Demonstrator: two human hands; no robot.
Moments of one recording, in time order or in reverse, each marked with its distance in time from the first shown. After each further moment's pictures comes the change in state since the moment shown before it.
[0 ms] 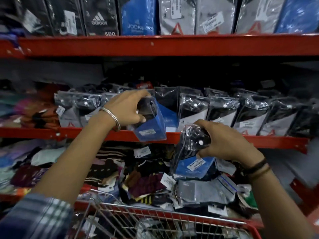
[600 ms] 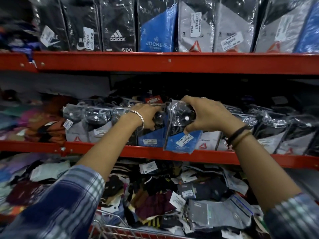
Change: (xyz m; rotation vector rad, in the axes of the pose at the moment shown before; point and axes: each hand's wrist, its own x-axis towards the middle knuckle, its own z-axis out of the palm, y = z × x) left_hand 0.074 -0.046 0.028 0.362 -0.180 -0.013; right_hand 0.106 -0.051 -0.044 -0.161 0.198 -0.146
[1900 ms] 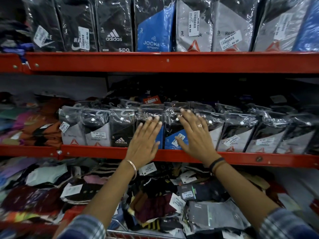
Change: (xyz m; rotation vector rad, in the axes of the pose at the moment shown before) left_hand -0.034 0.023 0.130 -0.118 0.591 0.076; right_hand -0.005 0.021 0.136 -0.154 0.456 -0.035
